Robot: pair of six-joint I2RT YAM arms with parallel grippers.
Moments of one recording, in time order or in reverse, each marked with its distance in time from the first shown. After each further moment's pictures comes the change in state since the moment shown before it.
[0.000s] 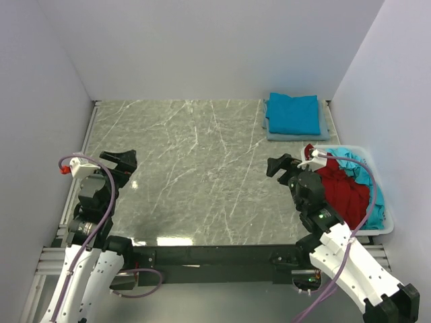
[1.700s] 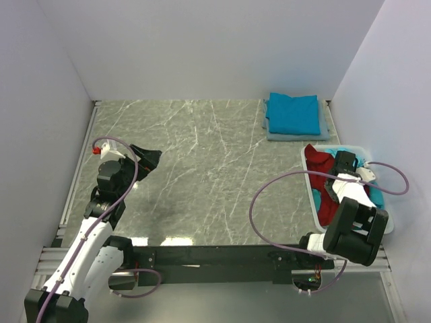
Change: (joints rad) left arm 0.000 0.277 -0.126 0.348 0.322 0.081; right arm -0.865 0.714 0.252 -0.435 0.046 0.165
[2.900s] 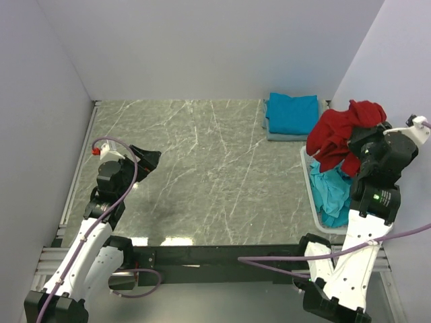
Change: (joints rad) left arm 0.000 -0.010 0.002 -0.027 -0.008 0.000; right arm 0.006 -0.521 0.574 -0.174 -0.421 -0.167
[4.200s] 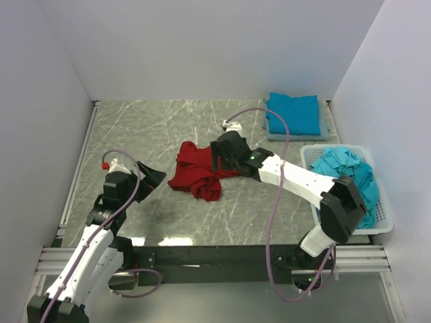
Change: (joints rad) left arm 0.000 -0.085 -0.098 -0.195 0.082 -0.065; right arm 1.196 0.797 -0.054 0.245 0.307 -0.064
